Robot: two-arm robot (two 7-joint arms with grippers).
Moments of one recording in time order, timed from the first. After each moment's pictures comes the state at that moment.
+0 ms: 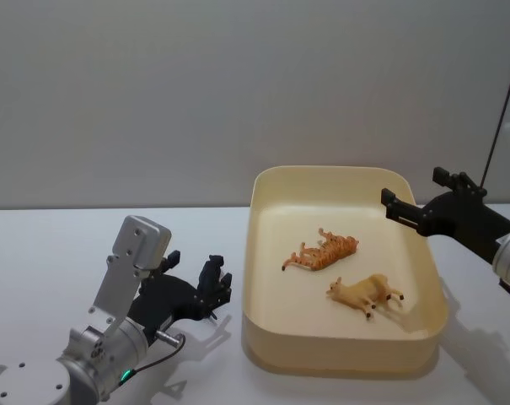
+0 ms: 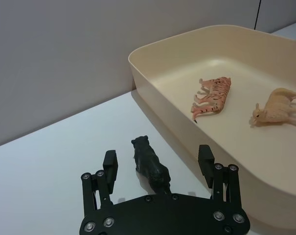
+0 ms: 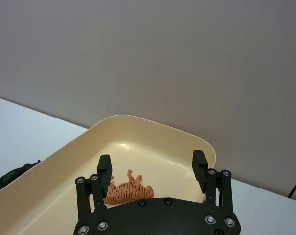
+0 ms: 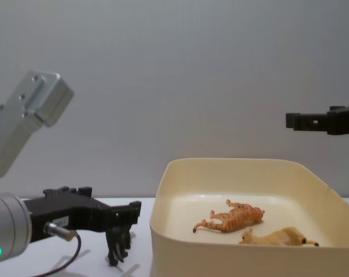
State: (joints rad) left arm -0.17 0.47 0.40 -1.63 -0.39 0.20 -0.10; right arm 0.24 0.31 -0.16 -1.67 0.28 0.32 0.32
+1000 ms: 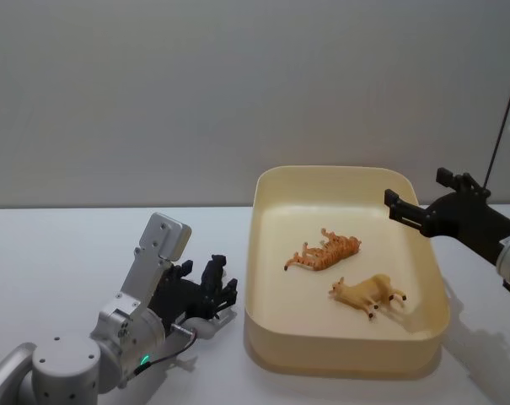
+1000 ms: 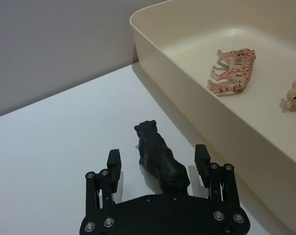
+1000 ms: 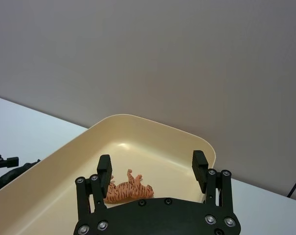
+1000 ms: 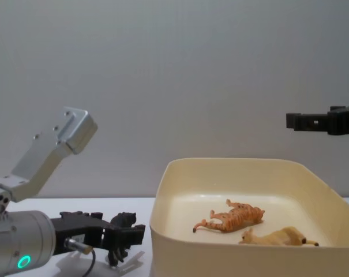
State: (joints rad) left arm -0.29 0.37 0.41 -1.41 -0.34 0.26 -0.16; right arm 0.24 0.31 -0.16 -1.67 0.28 0.32 0.32
